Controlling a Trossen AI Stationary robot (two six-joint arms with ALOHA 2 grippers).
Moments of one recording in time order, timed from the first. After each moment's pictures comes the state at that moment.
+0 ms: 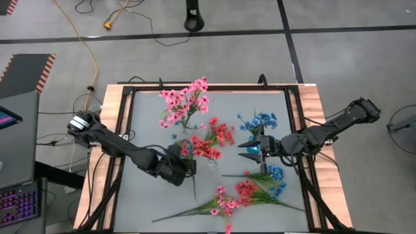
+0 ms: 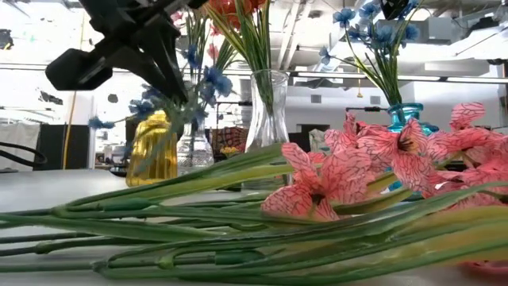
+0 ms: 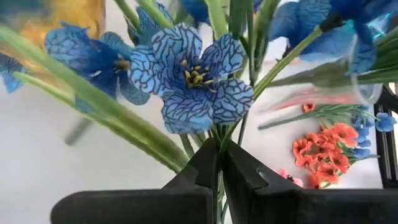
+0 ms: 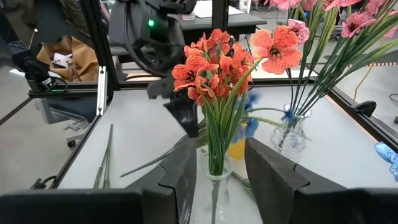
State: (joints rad) left arm -0.44 1.56 1.05 -0.54 -0.50 -1.79; right arm 0.43 1.00 0.74 0.03 0.45 0.13
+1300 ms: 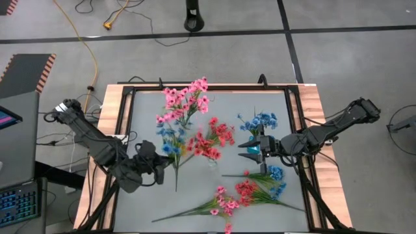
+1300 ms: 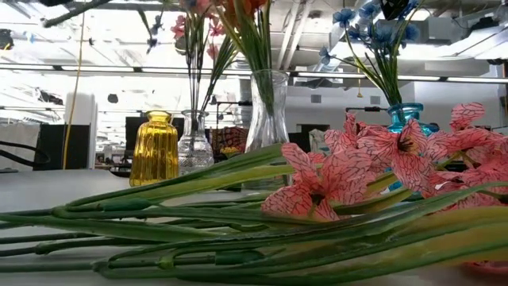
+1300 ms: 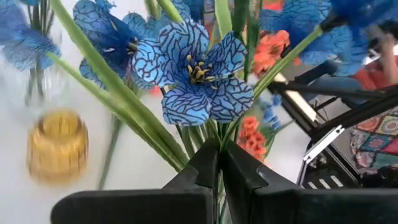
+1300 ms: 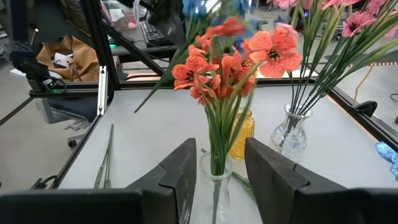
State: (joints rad) left arm -0.72 1.19 1.05 -0.64 -0.89 -1.32; right arm 0.43 1.00 0.74 0.03 0.44 0.13
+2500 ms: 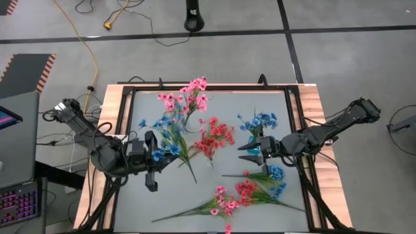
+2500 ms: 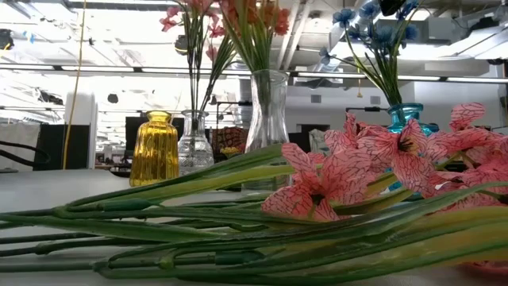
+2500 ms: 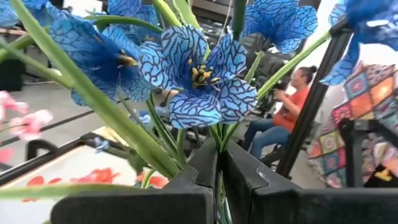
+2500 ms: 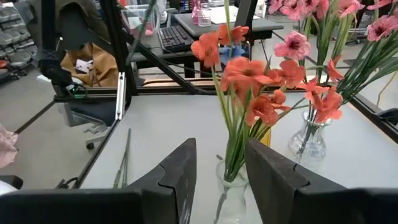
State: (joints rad) left arm -0.69 1.17 1.05 0.28 -0.91 -0.20; right arm 0.43 1.00 0.74 0.06 0.38 0.13
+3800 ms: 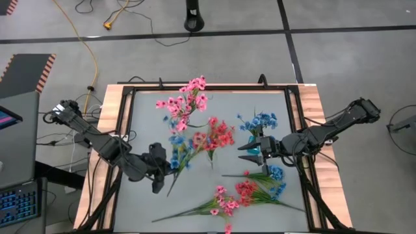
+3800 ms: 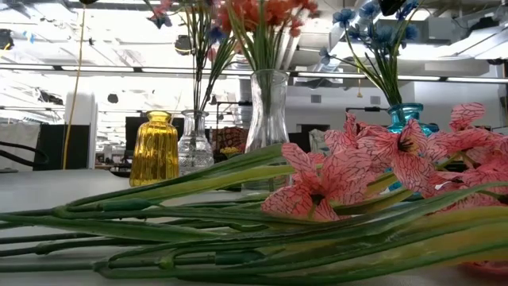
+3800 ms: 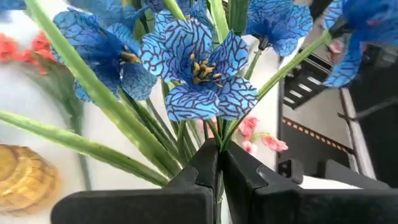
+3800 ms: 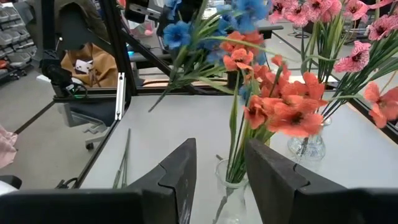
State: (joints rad) left arm -0.59 1.18 1.05 -0.52 -0.44 -0.84; right arm 0.43 1.00 0.74 0.06 0.38 0.13
